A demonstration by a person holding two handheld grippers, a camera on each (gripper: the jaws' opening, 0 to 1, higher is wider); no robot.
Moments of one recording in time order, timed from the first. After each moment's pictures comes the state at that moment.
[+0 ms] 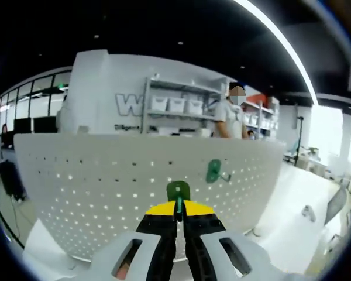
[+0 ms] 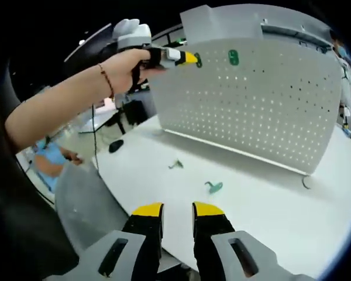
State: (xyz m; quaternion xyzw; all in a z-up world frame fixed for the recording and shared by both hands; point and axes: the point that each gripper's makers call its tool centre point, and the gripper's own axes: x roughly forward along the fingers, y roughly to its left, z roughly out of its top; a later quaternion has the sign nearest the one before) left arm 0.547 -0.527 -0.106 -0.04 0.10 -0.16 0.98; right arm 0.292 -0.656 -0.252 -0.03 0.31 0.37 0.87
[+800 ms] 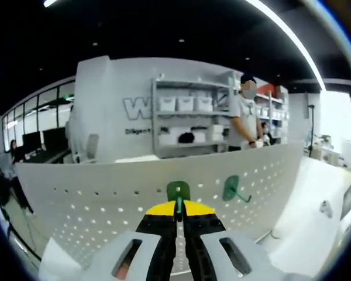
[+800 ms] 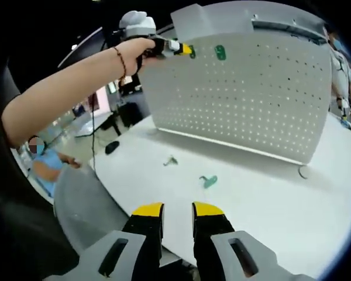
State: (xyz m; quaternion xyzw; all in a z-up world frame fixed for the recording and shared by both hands) left arm 0.576 -0.532 -0.091 0.02 0.10 -0.11 0.99; right arm 0.293 -0.672 -0.259 -0.01 0.32 0.36 0.88
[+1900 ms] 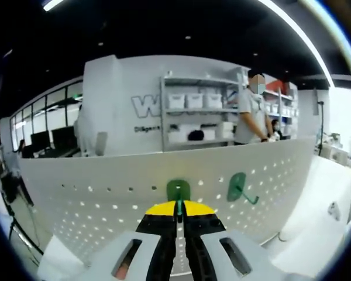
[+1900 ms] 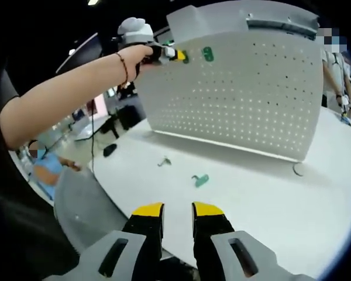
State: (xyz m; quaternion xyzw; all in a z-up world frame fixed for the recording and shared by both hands) left arm 0.591 -0.531 -0.103 0.02 0.11 -0.07 0.99; right arm 0.299 -0.696 -0.258 0.01 0.32 0.35 0.88
